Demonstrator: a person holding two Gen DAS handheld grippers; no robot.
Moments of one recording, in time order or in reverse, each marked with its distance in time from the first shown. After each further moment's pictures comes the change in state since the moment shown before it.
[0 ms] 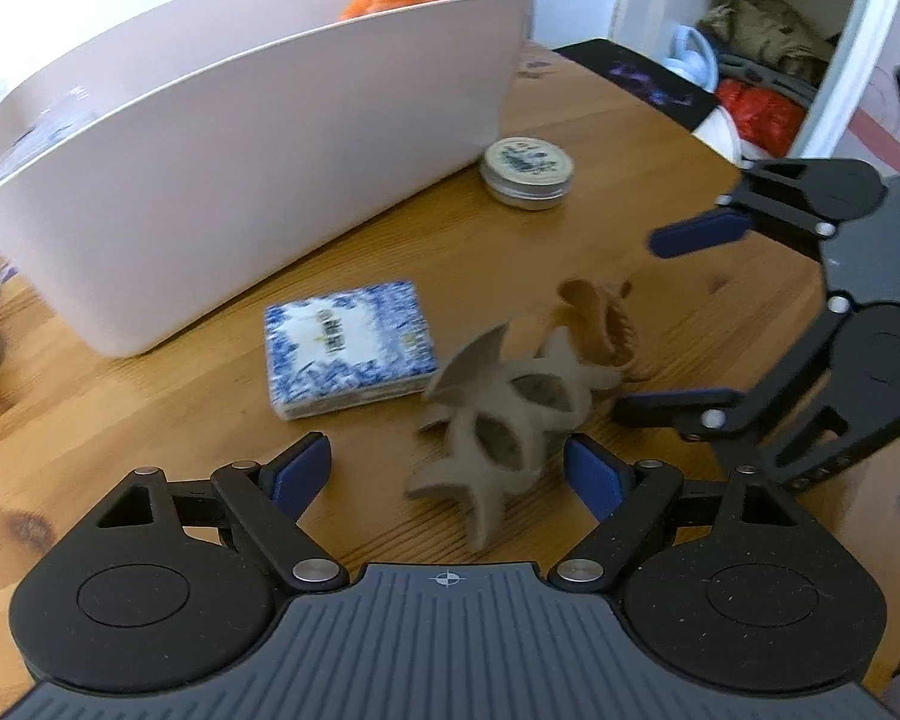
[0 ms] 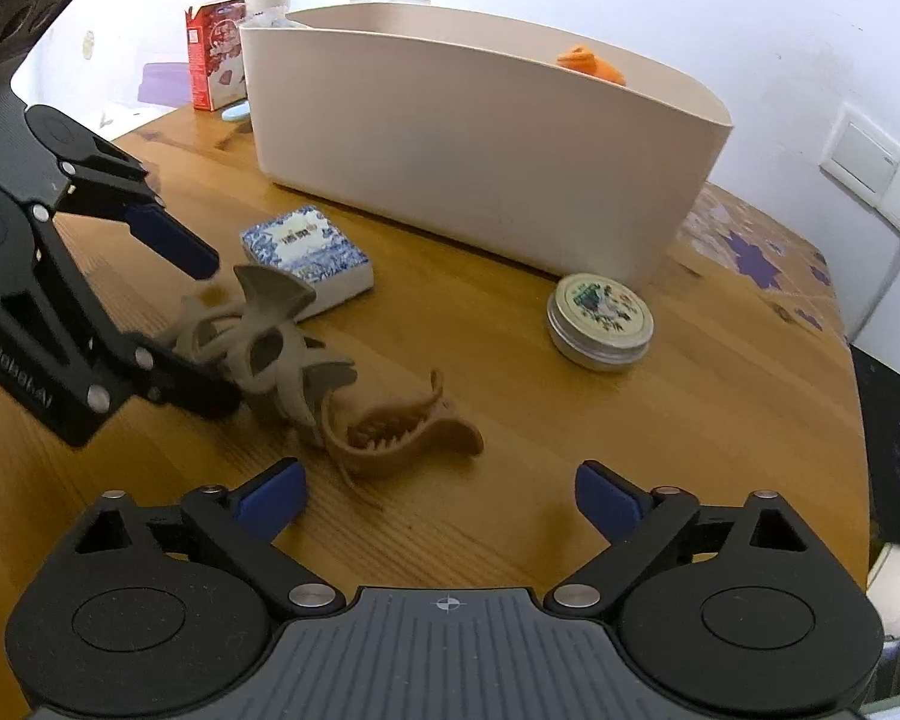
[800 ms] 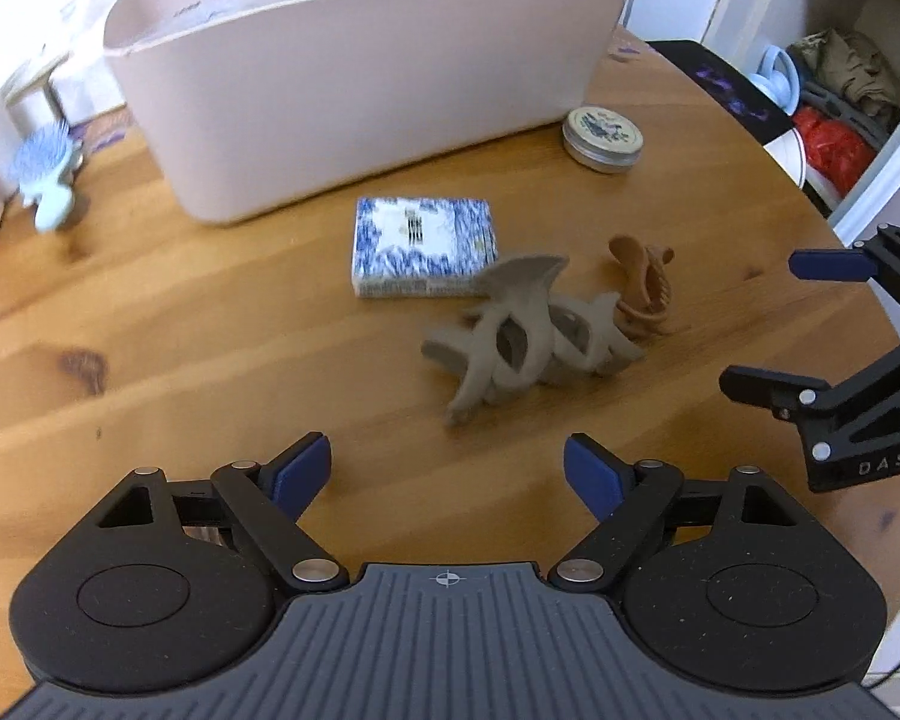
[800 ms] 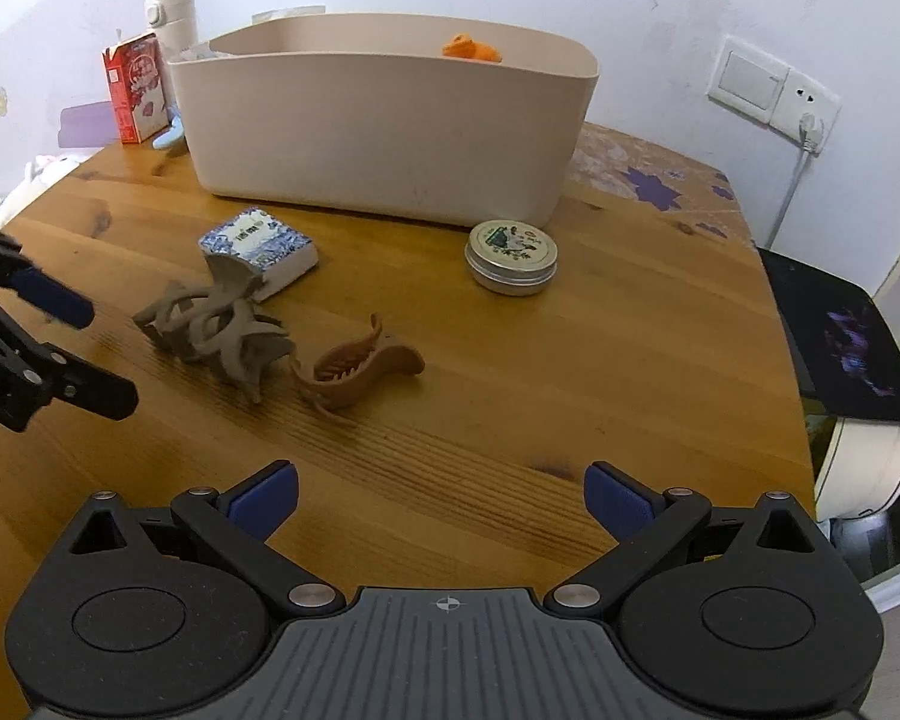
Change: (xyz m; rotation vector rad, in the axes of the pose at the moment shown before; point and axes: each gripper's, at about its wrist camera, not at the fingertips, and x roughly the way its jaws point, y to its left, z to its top) left arm -0.030 0.008 -0.025 -0.194 0.071 0.103; right arm -0.035 0.002 -0.024 0.198 0.033 -0.113
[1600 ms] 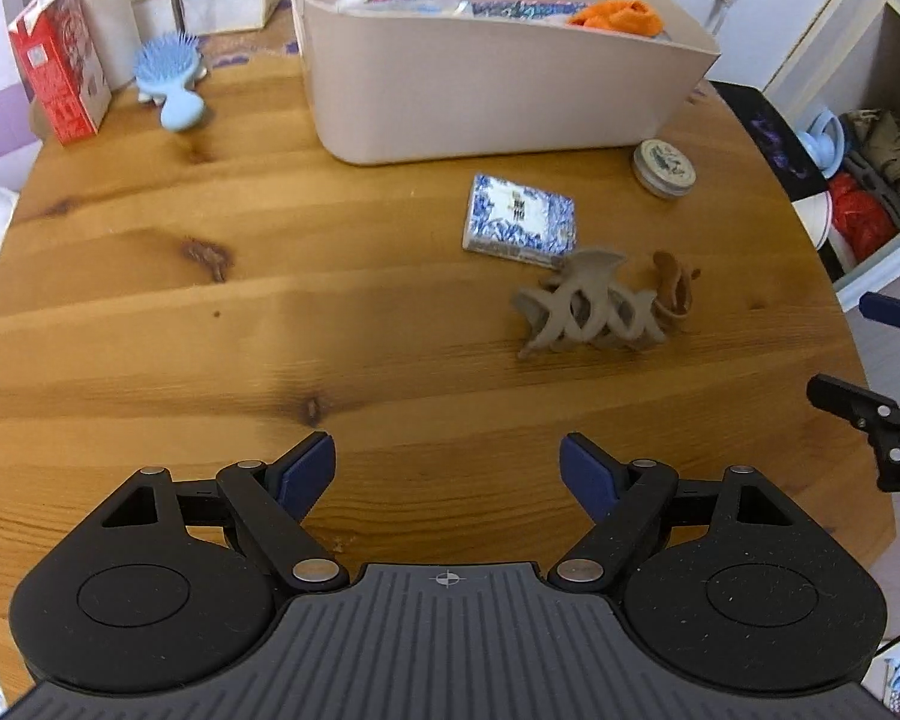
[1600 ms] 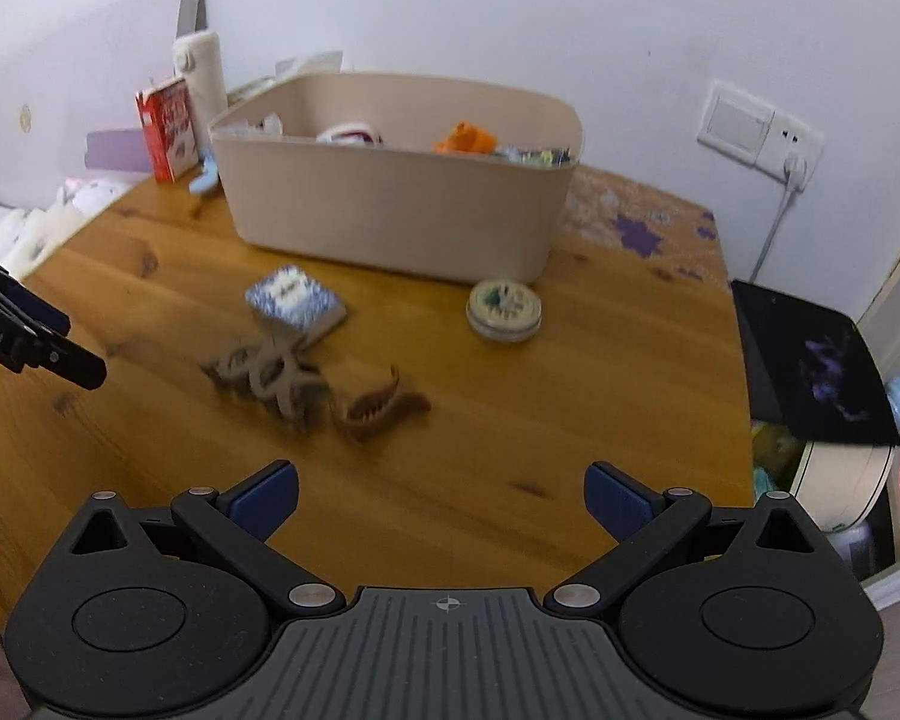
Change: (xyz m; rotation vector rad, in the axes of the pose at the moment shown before) left arm -0.061 0.045 -0.019 -0.220 0.078 -0.008; right arm -0.065 -0.002 0.018 -0.008 -0.004 0.017
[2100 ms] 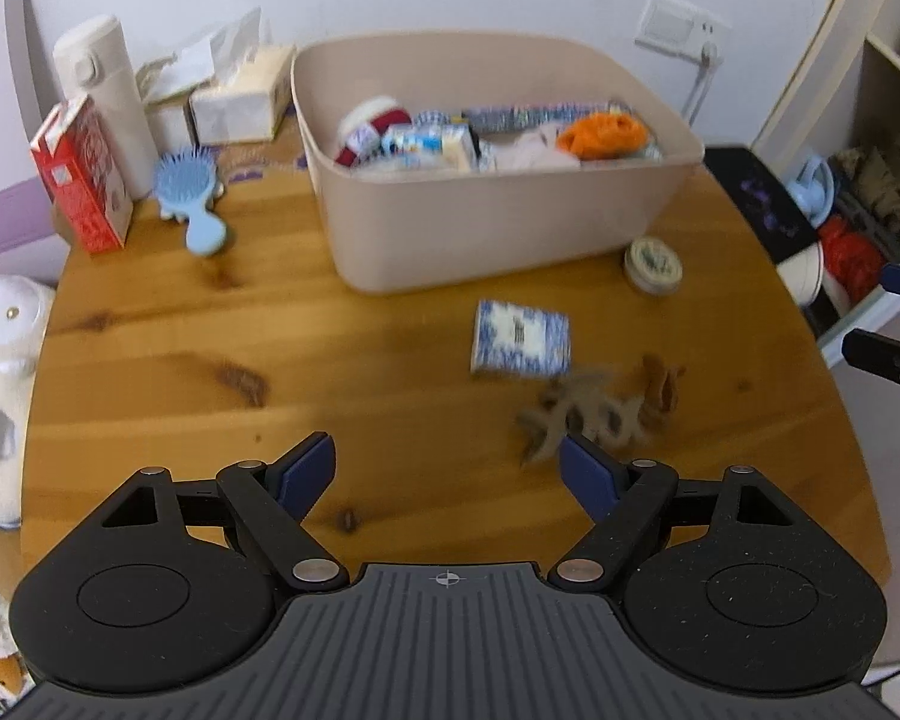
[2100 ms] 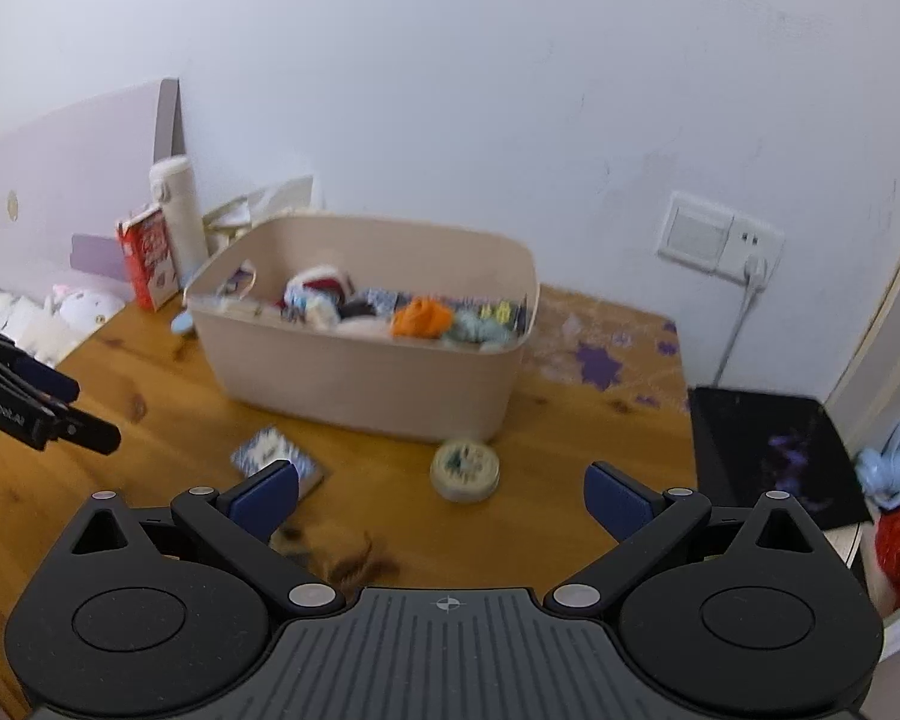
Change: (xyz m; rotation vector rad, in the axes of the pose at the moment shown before) left arm -0.040 0.000 0.033 0.052 -0.130 0.020; right arm -0.040 -0.018 0.057 0.042 -0.155 -0.014
